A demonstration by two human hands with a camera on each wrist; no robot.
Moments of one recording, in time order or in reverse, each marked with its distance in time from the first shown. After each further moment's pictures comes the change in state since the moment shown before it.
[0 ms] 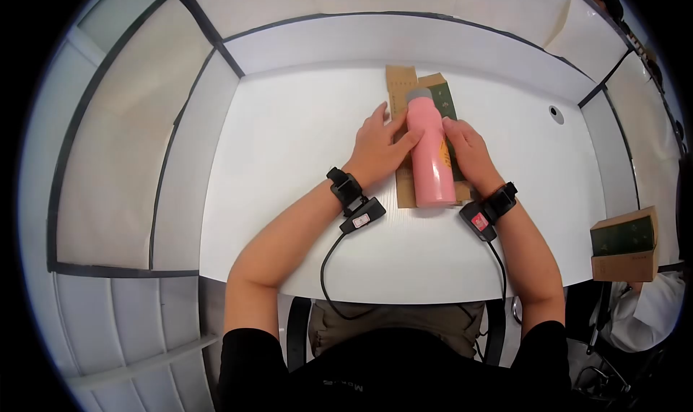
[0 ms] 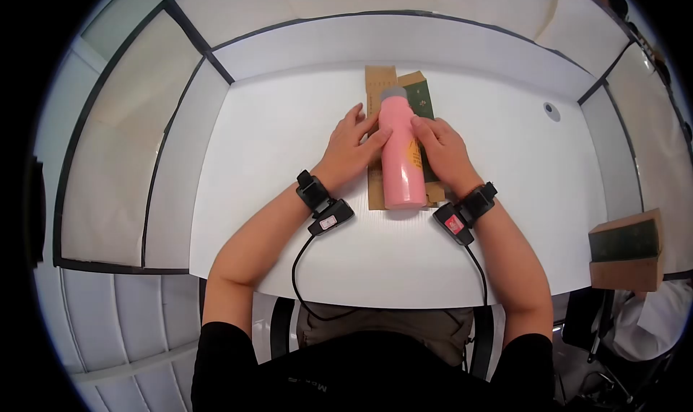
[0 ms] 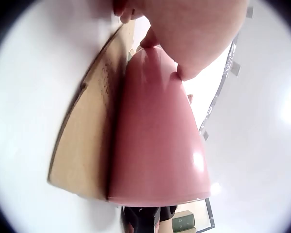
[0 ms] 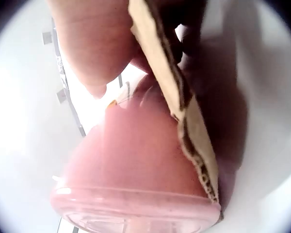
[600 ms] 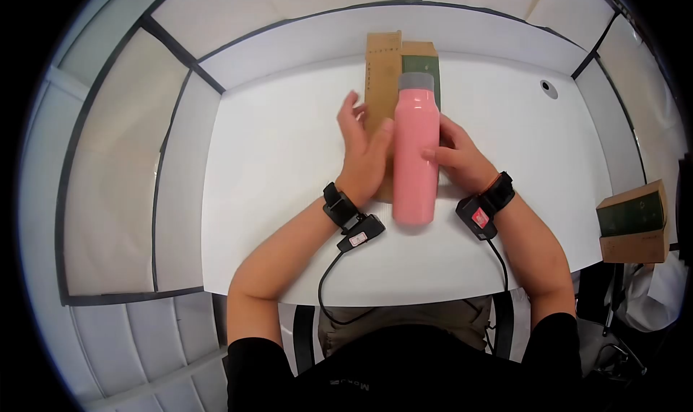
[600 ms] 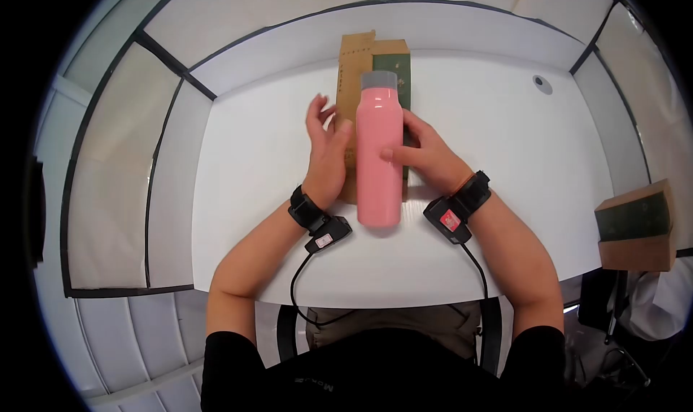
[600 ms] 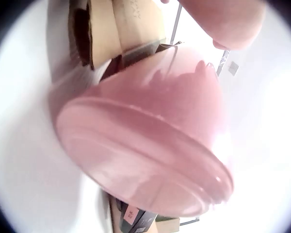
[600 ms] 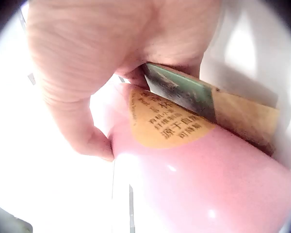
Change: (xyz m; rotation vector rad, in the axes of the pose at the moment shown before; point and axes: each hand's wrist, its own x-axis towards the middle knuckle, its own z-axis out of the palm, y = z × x) left_hand -0.018 0.031 0.005 -0.811 0.143 0.007; right_hand -0.025 -0.025 -0.006 0.673 -0.347 0.027
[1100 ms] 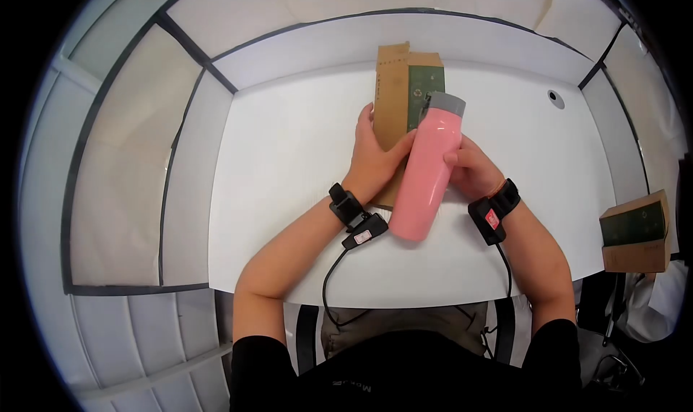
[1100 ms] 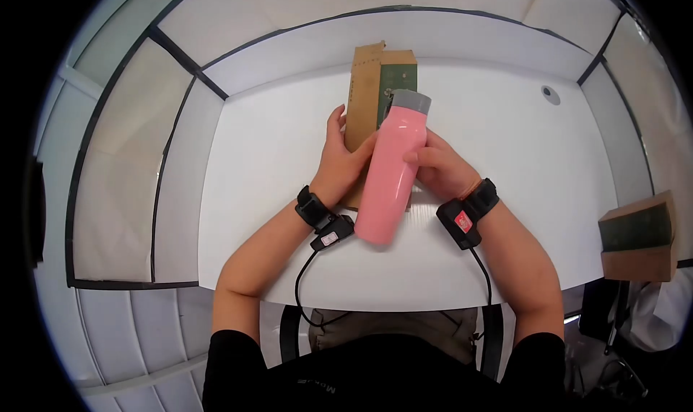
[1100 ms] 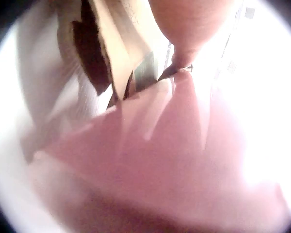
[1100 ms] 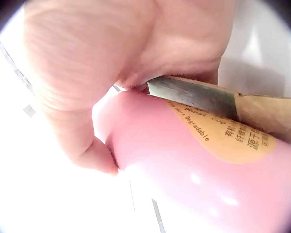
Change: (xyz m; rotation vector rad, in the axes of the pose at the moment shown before) left_hand 0.013 -0.013 -0.010 0.239 -0.046 -0.130; right_hand -0.005 0.005 -0.005 0.325 -0.099 0.073
